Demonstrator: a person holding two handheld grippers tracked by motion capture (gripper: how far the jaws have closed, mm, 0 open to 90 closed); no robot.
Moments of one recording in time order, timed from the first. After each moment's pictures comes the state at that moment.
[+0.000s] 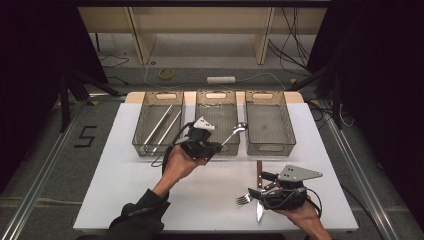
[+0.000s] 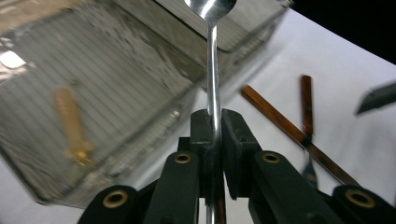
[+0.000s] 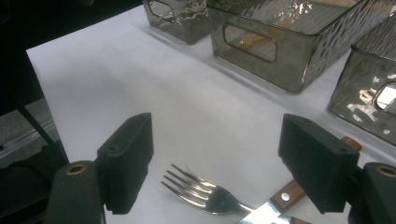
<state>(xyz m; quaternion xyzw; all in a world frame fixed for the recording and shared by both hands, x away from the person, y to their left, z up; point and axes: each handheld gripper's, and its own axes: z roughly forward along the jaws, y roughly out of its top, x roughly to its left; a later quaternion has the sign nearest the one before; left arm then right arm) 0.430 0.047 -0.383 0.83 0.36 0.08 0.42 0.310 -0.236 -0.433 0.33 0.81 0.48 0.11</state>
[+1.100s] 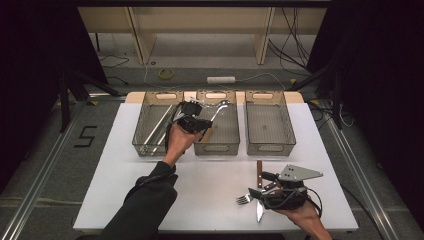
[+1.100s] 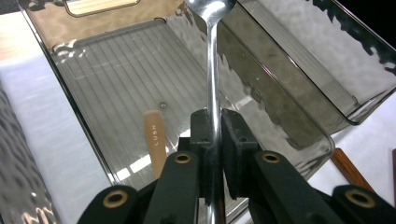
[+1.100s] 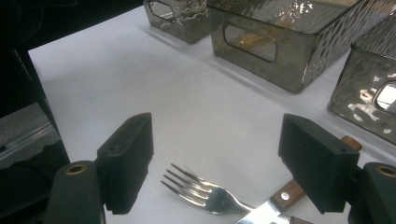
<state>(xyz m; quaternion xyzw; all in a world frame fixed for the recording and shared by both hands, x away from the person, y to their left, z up) 0.508 0.061 -0.395 0.79 0.46 0.09 0.40 0.310 -0.237 -0.433 0.33 0.81 0.48 0.11</state>
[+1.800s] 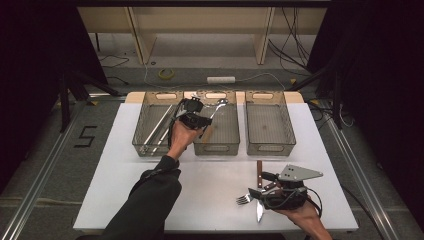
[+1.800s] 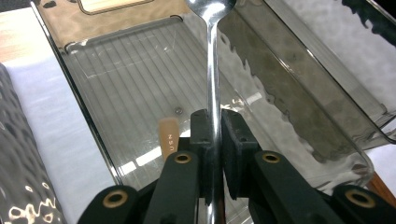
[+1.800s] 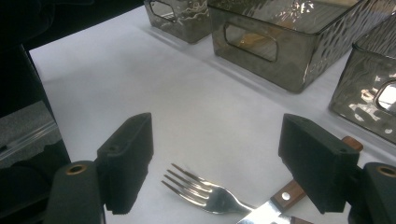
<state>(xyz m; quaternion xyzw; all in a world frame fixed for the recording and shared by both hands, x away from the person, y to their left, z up) 0.527 0.057 -0.403 0.79 0.48 0.10 0.38 0.310 -0.237 -0.434 0.33 0.81 0.48 0.11</state>
